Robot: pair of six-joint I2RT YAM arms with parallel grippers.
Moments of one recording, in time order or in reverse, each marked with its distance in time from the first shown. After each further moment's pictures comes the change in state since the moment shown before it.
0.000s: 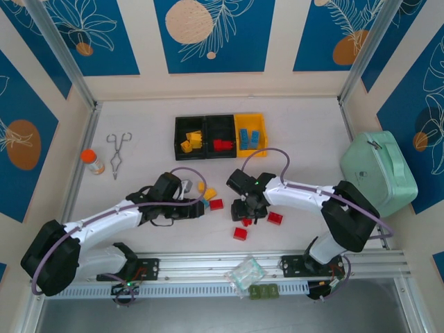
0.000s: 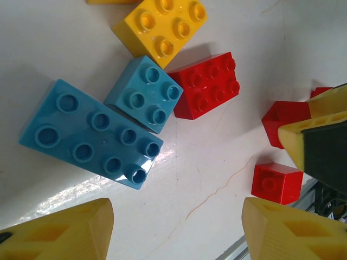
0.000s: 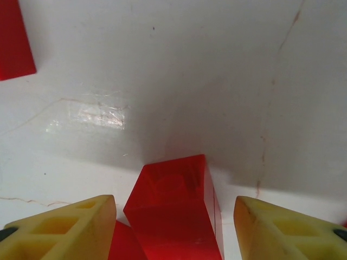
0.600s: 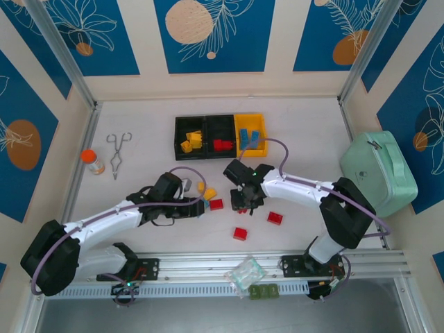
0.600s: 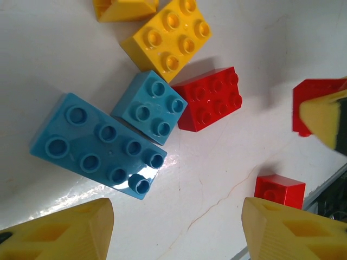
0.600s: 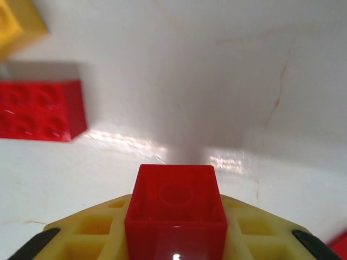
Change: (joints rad) left arm -0.010 -0.005 -0.001 0.018 -0.050 -0.031; right arm -0.044 0.031 0.139 -0.030 0.045 -0.042
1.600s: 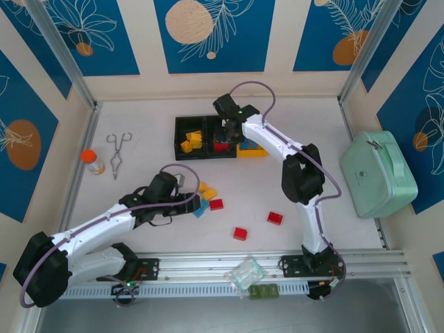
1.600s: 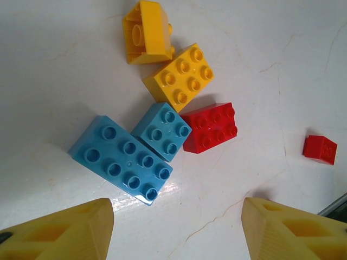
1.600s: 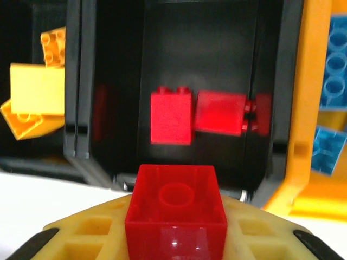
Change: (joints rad) left arm -0.002 -0.100 0.013 -0.055 -0.112 -0.066; right arm -0.241 0.596 0.975 -0.132 0.055 -0.162
